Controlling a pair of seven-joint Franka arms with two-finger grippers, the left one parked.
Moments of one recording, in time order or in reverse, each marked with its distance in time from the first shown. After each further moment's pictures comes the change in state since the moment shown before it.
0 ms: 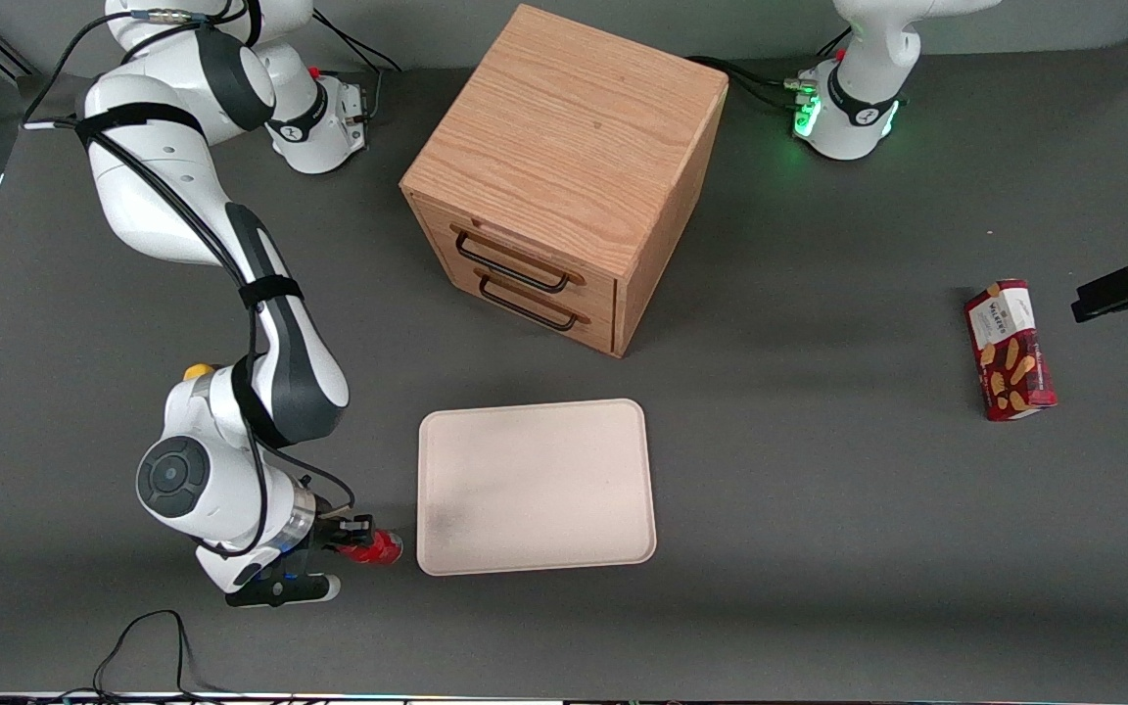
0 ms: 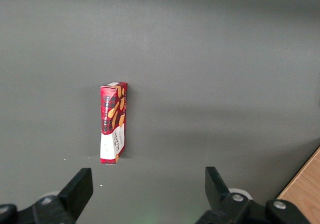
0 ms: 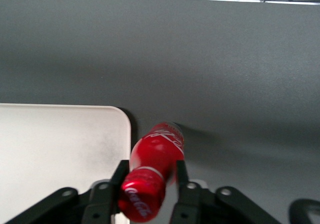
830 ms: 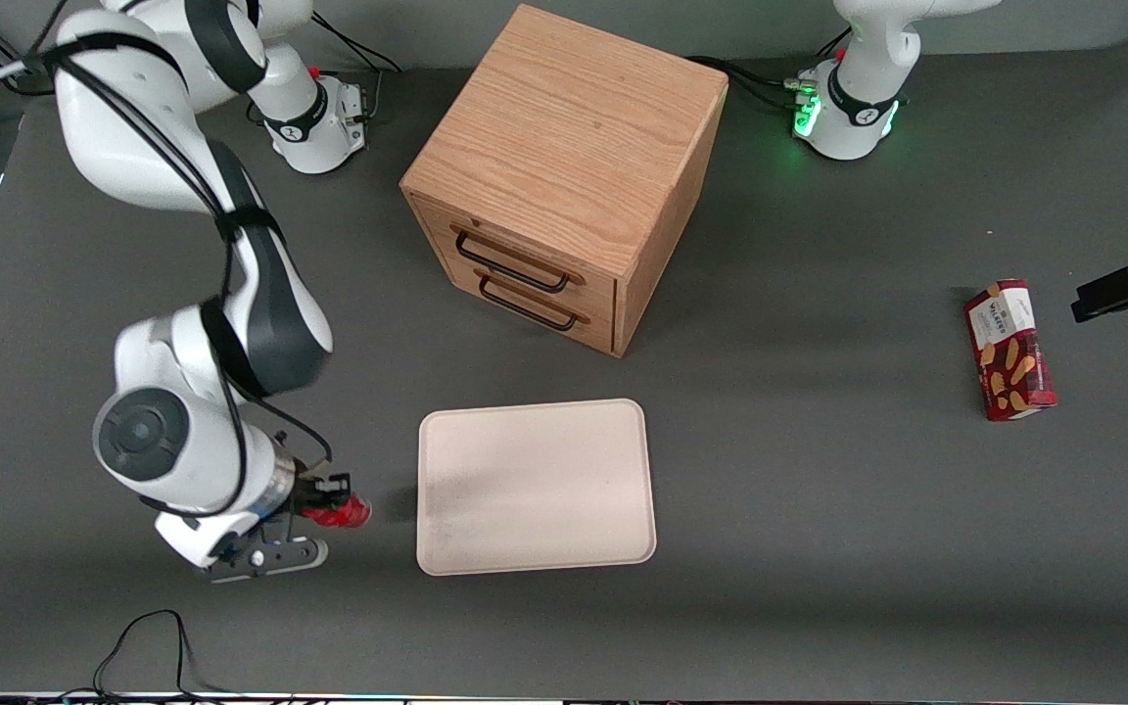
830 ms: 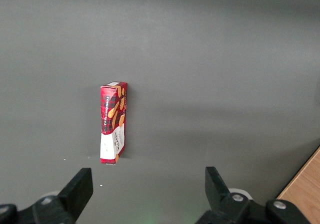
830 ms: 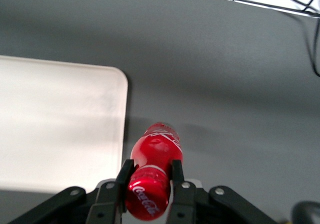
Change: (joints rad) arm 0.022 -0.177 0.044 0.044 -0.125 -0.330 -0.014
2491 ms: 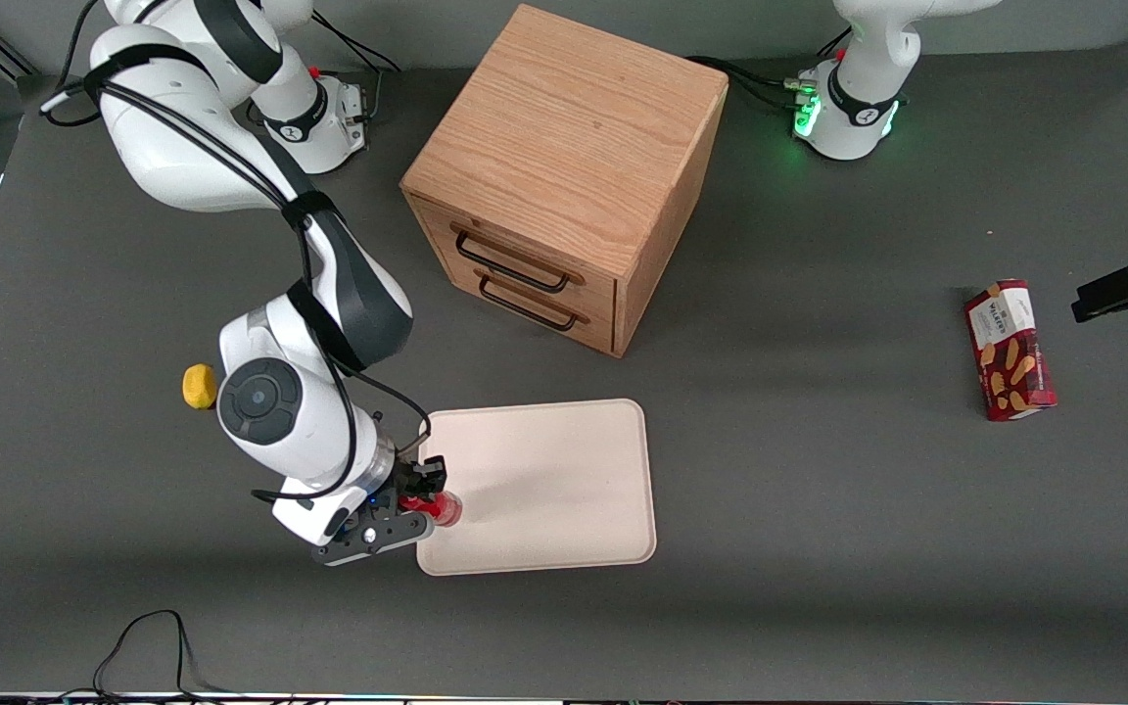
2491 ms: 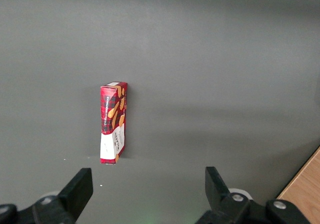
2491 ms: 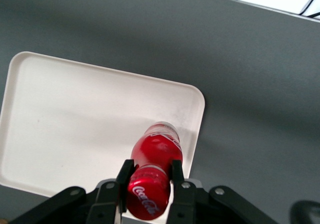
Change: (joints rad) arm 0.019 0.113 0.165 -0.036 -0.063 0.223 0.050
